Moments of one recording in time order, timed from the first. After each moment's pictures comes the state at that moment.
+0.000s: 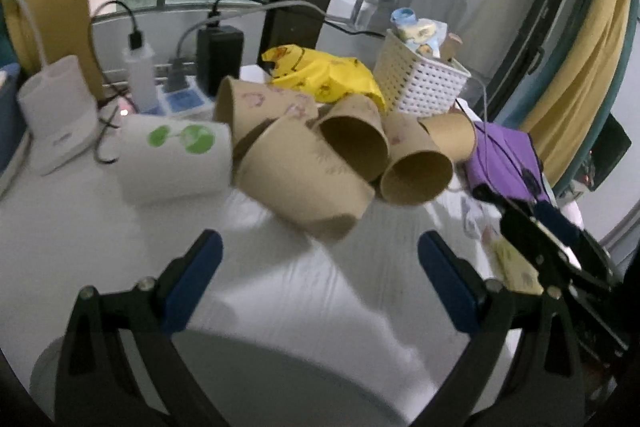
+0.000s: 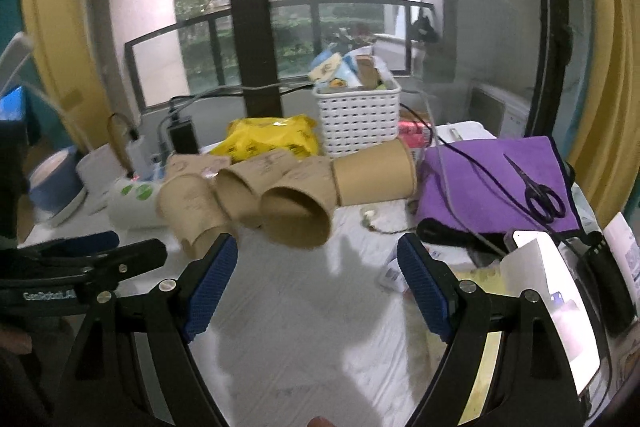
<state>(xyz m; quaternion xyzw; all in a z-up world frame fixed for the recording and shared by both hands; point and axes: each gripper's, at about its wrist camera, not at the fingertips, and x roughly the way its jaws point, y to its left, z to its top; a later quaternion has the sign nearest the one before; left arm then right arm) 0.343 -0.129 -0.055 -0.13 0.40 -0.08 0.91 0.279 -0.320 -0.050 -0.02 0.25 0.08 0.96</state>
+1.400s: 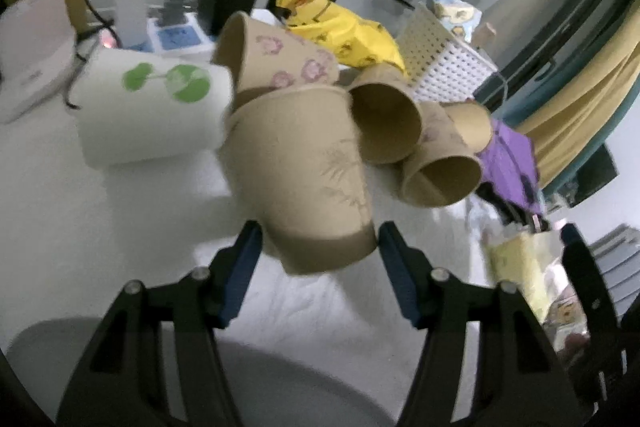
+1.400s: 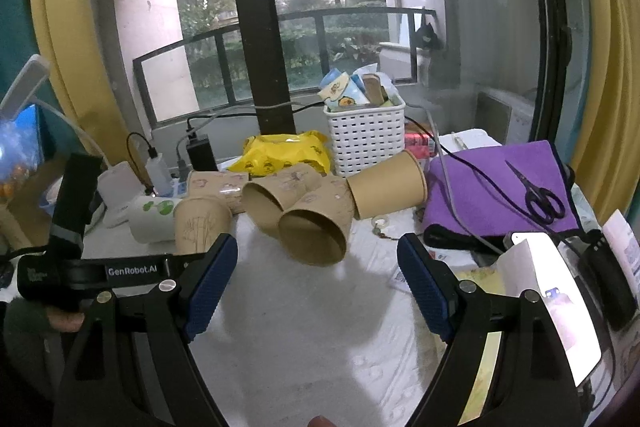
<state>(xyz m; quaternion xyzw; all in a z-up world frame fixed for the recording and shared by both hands) 0.370 -0.109 -0.082 -0.19 0.47 -0.10 0.86 0.257 -0.317 -0.036 0.00 0.24 0.10 0.97</state>
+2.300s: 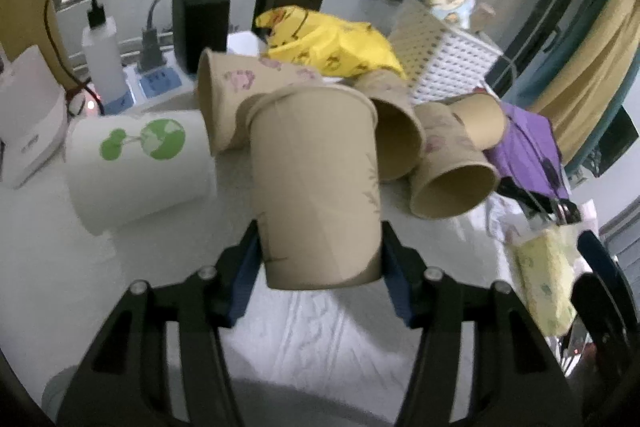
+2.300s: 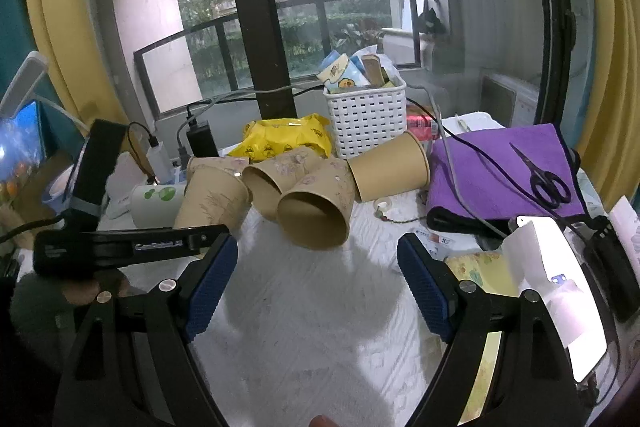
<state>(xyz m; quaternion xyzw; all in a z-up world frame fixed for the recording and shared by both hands) 0.382 -0.132 -0.069 -0.12 0.46 -0.09 0.88 0.256 -0.323 -0.041 0.01 0.26 0.11 0.96</state>
